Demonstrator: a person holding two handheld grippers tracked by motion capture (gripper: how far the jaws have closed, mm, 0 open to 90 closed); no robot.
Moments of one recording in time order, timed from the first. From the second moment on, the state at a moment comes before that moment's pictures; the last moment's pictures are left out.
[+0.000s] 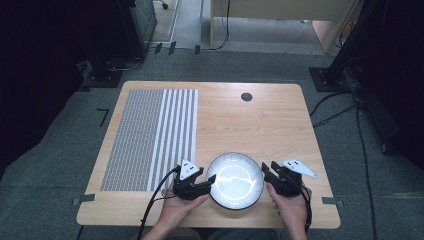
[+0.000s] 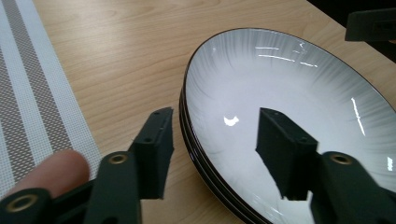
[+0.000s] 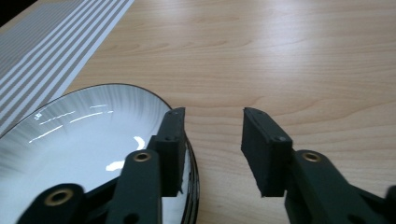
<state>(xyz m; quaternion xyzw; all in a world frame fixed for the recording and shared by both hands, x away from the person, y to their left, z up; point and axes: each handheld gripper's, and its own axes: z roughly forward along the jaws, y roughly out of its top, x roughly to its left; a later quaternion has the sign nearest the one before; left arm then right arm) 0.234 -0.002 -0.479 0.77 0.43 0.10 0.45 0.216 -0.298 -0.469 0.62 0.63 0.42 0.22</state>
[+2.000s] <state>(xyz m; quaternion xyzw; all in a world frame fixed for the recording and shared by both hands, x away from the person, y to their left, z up) 0.235 0.004 -0.479 0.77 0.43 0.15 0.45 0.208 -0.307 -0.474 0.67 0.59 0.43 0.13</state>
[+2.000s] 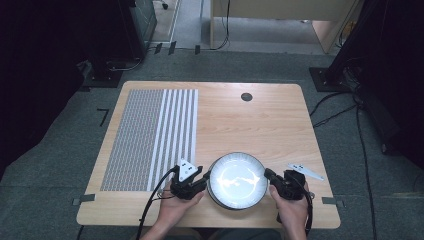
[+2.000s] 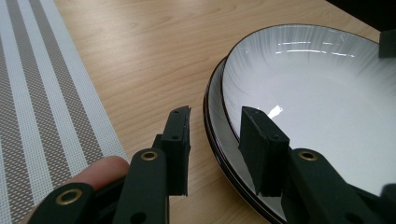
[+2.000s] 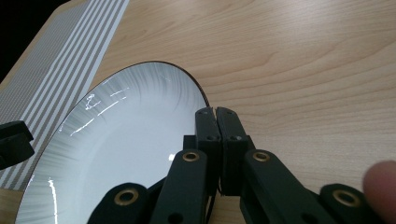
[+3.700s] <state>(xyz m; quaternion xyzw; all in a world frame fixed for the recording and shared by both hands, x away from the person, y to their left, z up) 0.241 -0.030 -0.495 0.79 0.43 0.08 0.43 0.196 -0.309 -0.481 0.71 0.57 0.41 0.06</state>
